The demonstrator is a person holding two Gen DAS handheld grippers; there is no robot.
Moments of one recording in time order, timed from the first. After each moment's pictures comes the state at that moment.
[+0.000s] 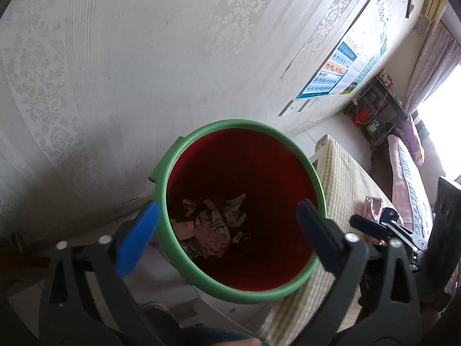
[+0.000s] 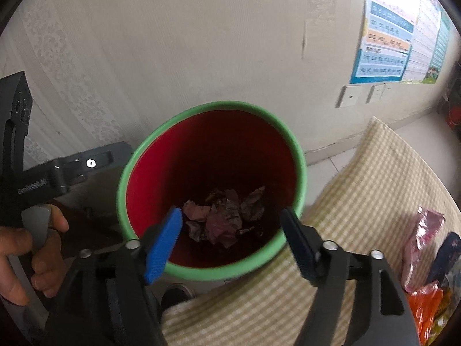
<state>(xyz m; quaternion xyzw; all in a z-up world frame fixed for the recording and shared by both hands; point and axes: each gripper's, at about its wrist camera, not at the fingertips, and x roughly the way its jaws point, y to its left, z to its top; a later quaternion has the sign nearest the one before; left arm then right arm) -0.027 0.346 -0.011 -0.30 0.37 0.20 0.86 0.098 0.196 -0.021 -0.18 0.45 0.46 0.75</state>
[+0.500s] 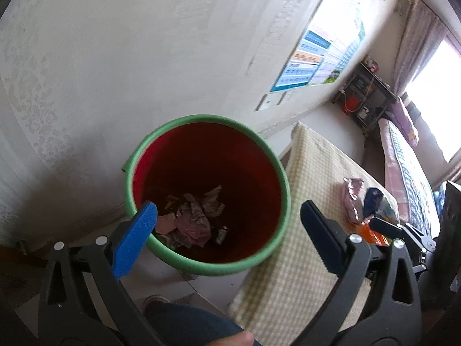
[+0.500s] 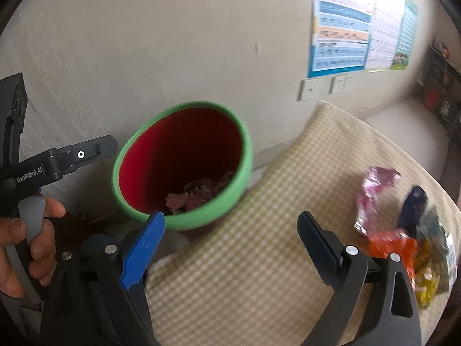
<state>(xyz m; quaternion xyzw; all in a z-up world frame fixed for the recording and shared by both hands) -0.020 0.285 0.021 -0.25 0.37 0.18 0.88 0.087 0.102 0.007 -0.15 0.44 0.41 0.78</state>
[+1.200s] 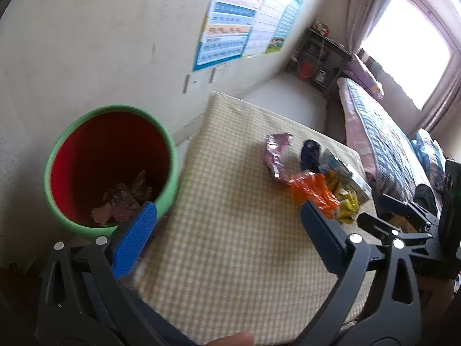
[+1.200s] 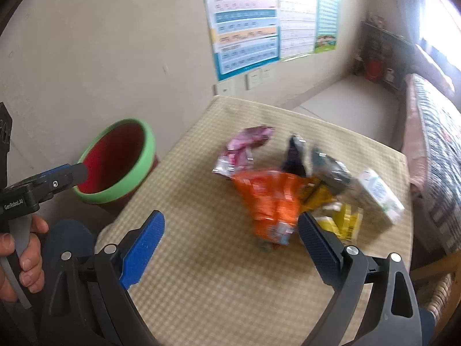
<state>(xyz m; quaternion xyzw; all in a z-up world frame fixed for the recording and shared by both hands) 0.020 0.139 0.038 -0.19 0.40 0.06 0.90 0.099 -0.075 0.035 -0.09 0.44 0.29 0.85</state>
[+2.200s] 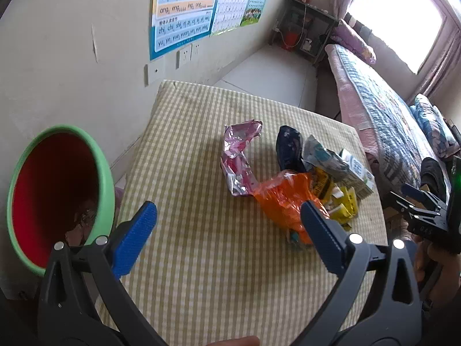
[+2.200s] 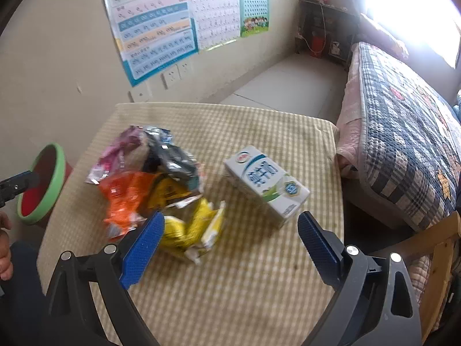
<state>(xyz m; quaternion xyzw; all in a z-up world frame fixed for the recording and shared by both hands) 0.123 0.081 0.013 -0.13 0.46 0.03 0.88 0.190 -0.214 -0.006 -0.06 0.46 0.17 0.87</state>
